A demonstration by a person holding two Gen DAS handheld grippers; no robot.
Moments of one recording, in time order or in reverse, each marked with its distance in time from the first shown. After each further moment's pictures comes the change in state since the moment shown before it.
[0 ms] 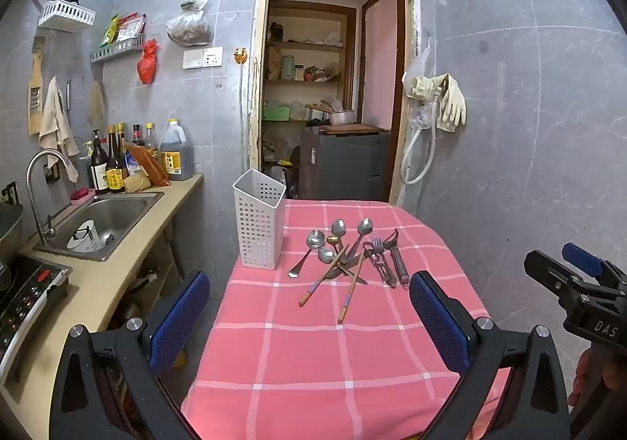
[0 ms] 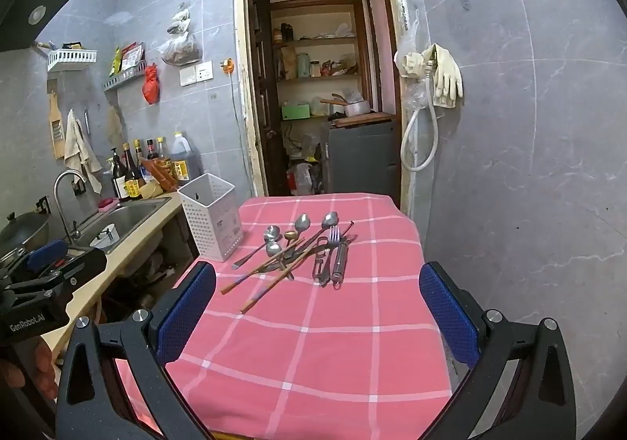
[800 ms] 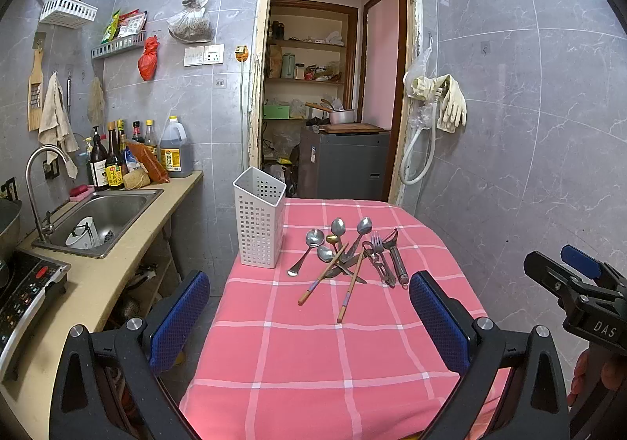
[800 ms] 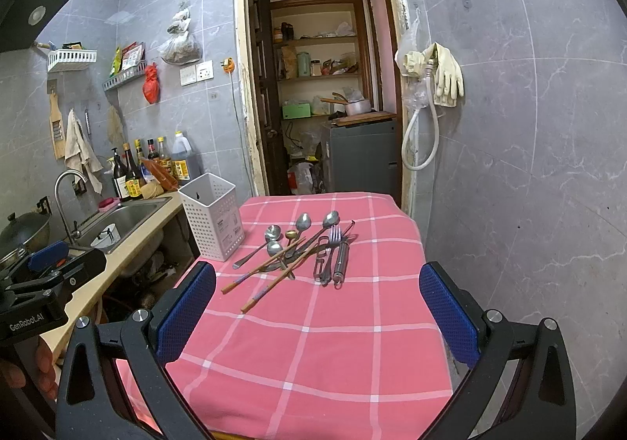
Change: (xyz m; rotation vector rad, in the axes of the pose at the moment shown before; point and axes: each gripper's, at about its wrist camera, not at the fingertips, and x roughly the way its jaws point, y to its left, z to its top) left arm 0.002 0.002 -0.001 -0.016 0.000 -0.008; right arm 0.002 0.002 0.000 0.002 0.007 0.003
